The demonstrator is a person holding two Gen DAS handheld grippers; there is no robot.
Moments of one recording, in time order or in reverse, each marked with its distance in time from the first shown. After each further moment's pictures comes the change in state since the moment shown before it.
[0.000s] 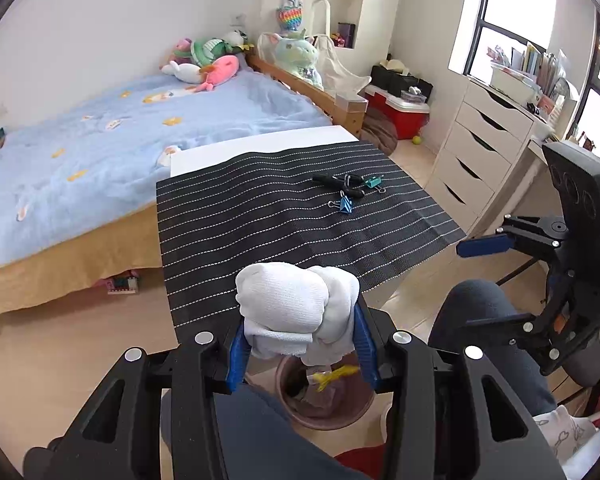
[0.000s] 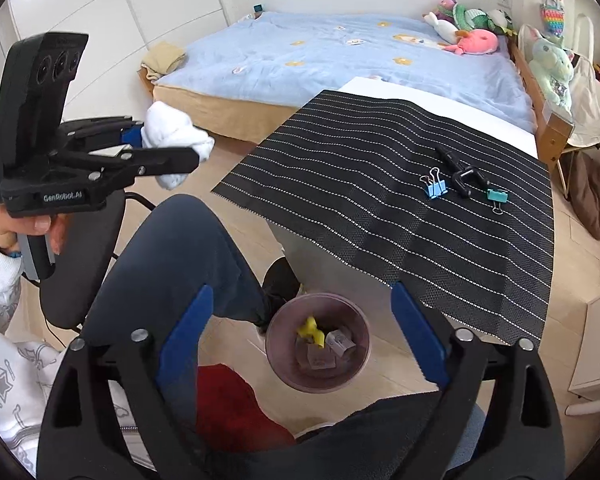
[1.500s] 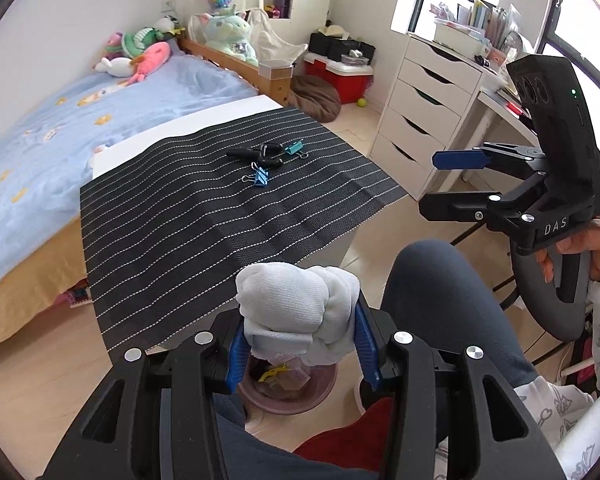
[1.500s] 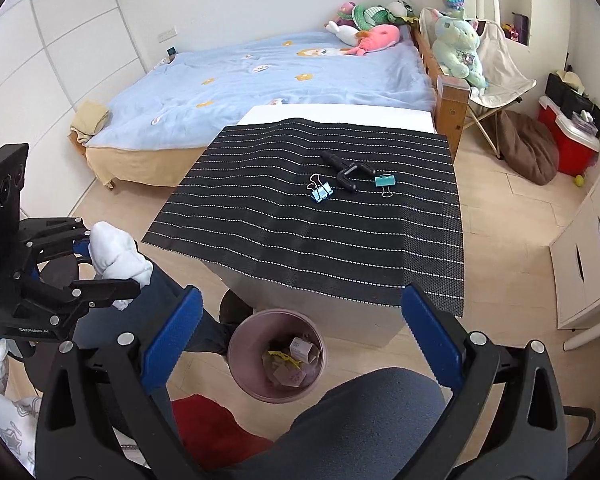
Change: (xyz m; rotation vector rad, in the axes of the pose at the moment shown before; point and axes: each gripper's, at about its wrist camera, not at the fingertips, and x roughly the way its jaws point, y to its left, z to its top) left arm 0.027 -0.055 0.001 0.139 0.105 -0.153; right arm -0.045 -0.057 -0.012 0.239 -0.096 -0.192
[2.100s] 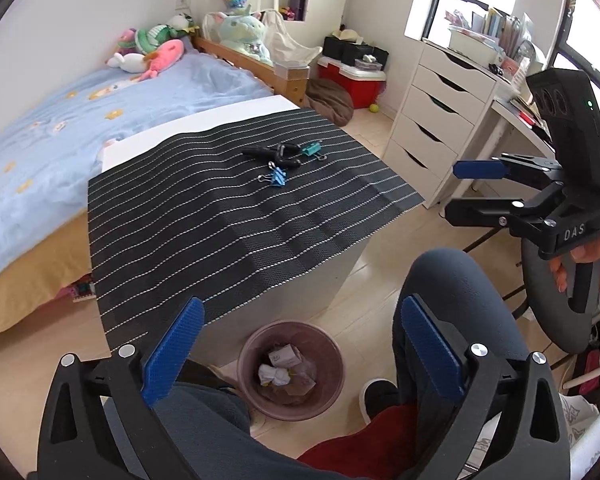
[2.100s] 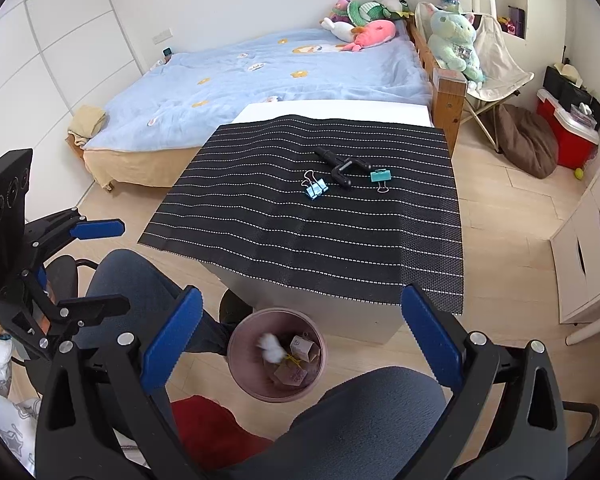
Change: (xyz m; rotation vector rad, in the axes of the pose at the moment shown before) left arm 0.008 0.014 -0.004 -0.048 -0.021 0.037; right arm 0.005 -0.006 -0.001 0.020 0.011 0.001
